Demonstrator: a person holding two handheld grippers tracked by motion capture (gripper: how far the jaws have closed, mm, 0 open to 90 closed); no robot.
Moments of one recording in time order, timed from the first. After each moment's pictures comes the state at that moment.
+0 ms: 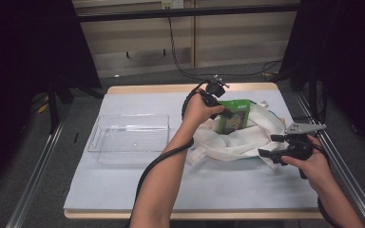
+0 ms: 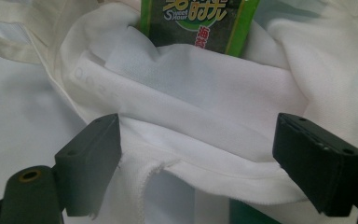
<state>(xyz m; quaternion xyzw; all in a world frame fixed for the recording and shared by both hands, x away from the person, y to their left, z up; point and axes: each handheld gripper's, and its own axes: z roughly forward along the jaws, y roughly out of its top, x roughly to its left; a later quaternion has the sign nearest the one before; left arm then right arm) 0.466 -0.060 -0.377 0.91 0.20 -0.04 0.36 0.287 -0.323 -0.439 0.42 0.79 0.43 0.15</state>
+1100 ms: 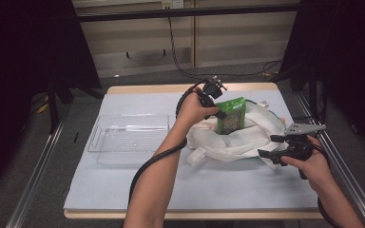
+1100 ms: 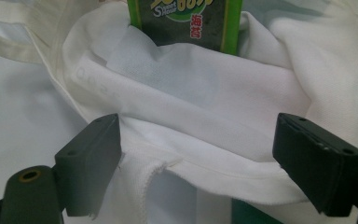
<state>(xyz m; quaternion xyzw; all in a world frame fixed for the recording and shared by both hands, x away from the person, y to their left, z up) 0.456 -0.049 -0.363 0.93 0.17 -0.03 0.32 0.286 -0.322 -0.439 0.42 0.79 0.43 0.15</state>
